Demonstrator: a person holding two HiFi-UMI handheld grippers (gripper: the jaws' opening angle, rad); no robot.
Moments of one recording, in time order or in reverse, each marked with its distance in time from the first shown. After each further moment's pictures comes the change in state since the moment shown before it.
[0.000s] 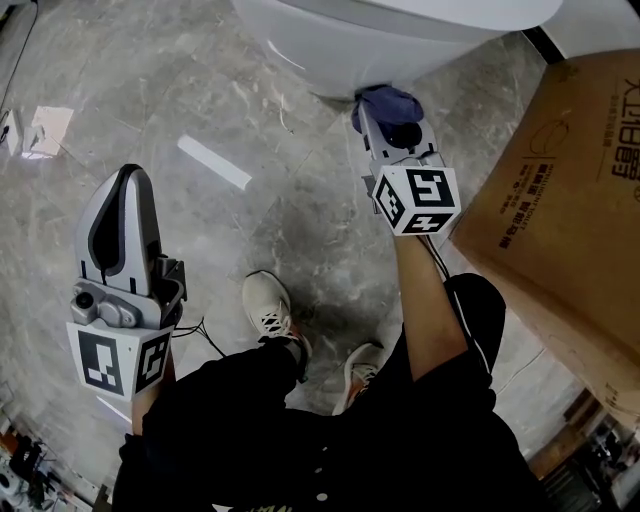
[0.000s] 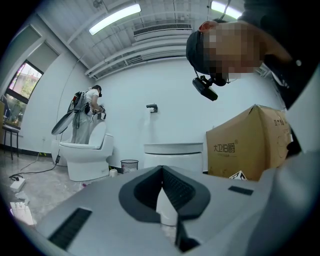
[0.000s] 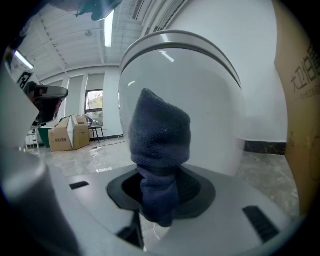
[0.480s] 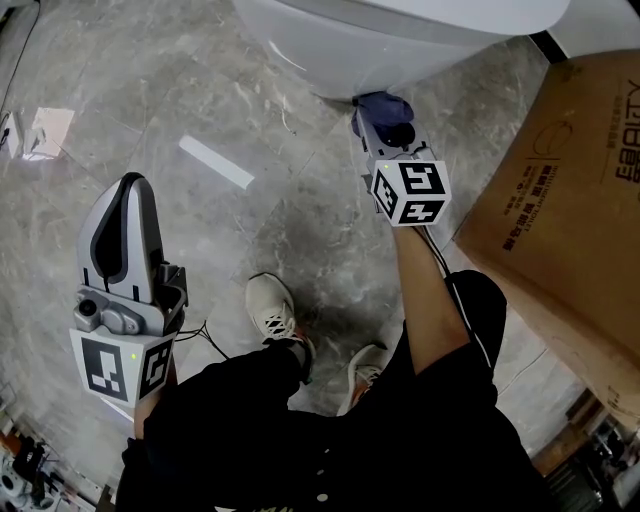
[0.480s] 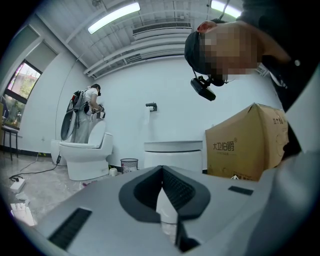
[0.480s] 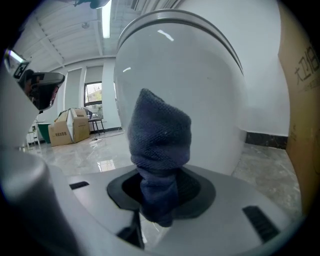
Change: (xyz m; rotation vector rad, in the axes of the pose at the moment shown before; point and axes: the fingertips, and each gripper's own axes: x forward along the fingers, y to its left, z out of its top) left arm -0.002 0.002 -0.005 0.008 0.015 -0.005; right arm 0.017 -0.007 -0.044 -0.007 0.103 0.003
